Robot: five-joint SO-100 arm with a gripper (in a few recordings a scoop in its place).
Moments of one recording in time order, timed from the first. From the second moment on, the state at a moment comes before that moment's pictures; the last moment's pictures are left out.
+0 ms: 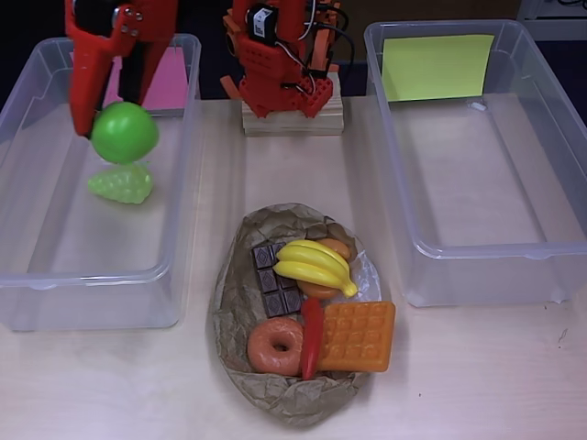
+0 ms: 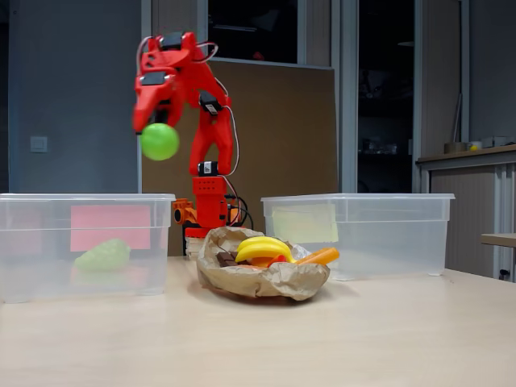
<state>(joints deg) 33.4 109.9 92.3 81.5 -8.3</state>
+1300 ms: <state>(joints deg) 26.0 107.8 95.1 72.2 -17.7</state>
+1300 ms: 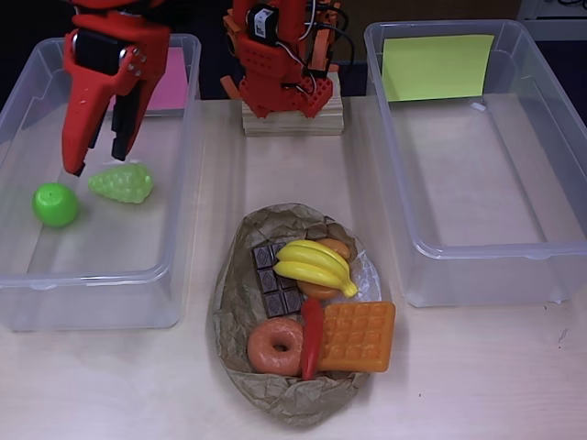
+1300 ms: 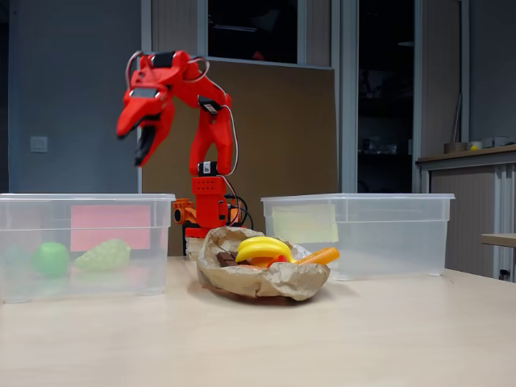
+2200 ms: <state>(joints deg) -5.7 85.3 97.1 79.2 9.4</state>
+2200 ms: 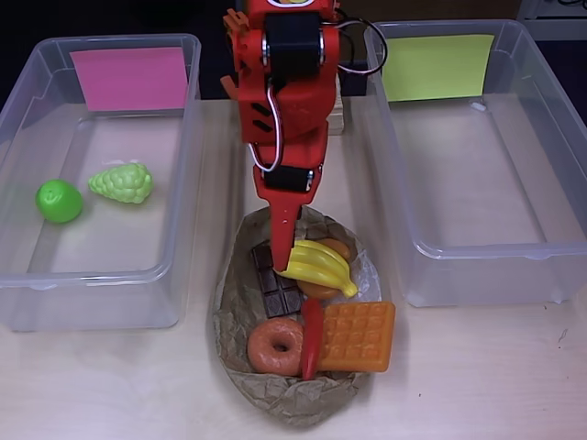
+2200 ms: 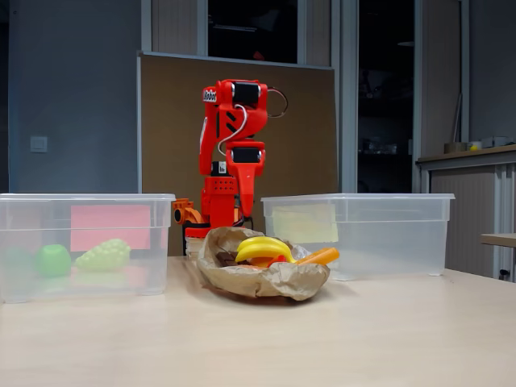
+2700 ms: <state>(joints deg) -10.5 77.1 100.8 69.3 17.2</state>
